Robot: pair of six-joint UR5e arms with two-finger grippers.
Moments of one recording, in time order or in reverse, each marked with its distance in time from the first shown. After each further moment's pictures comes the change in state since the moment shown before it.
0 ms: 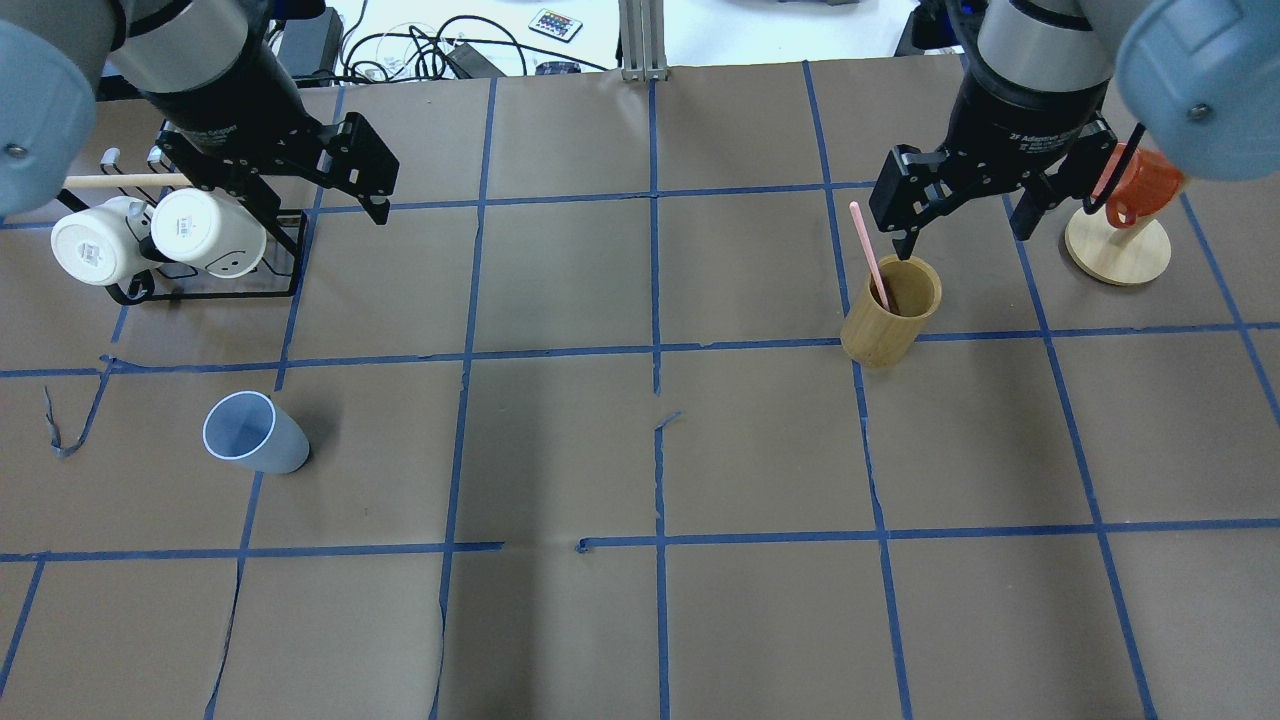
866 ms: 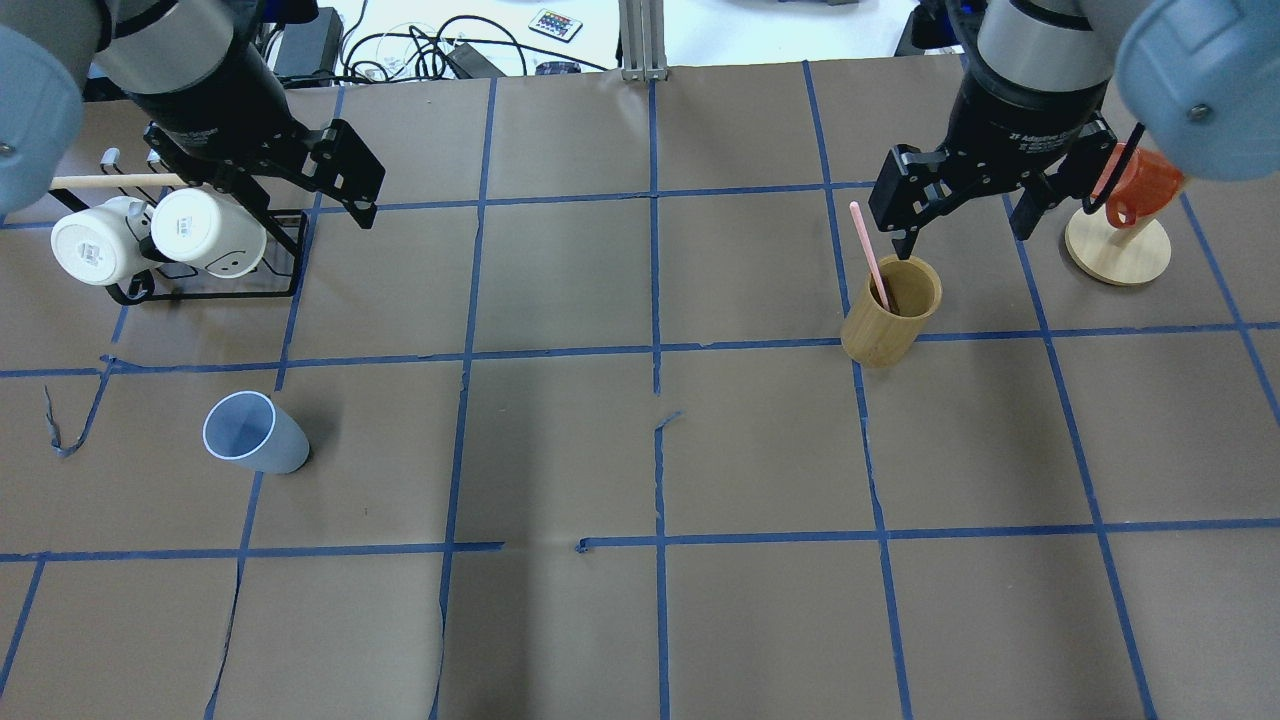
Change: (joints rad) left arm 0.045 0.005 -0.016 0.009 0.004 0.112; right arm 0.000 0.000 0.000 0.000 0.000 0.001
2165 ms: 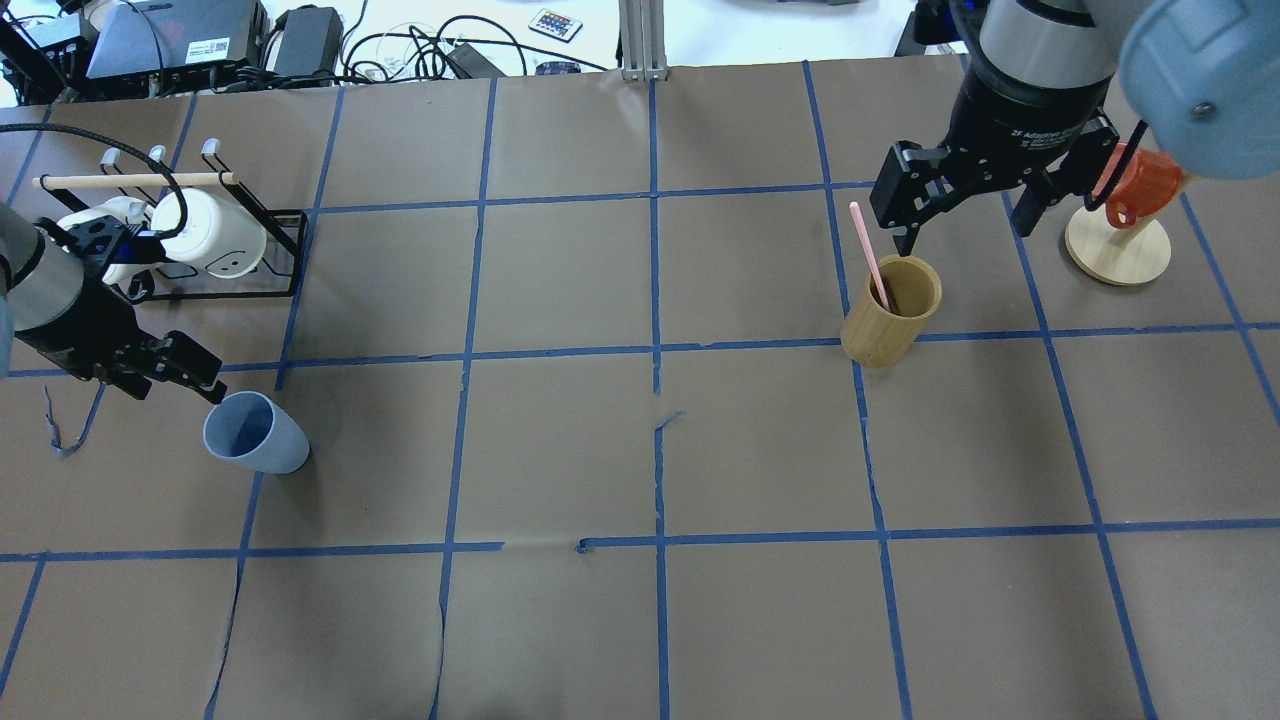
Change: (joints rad) left arm 0.465 -0.050 -0.426 0.276 0.005 0.412; right arm -0.001 -0.001 -0.003 -0.009 0.001 0.000
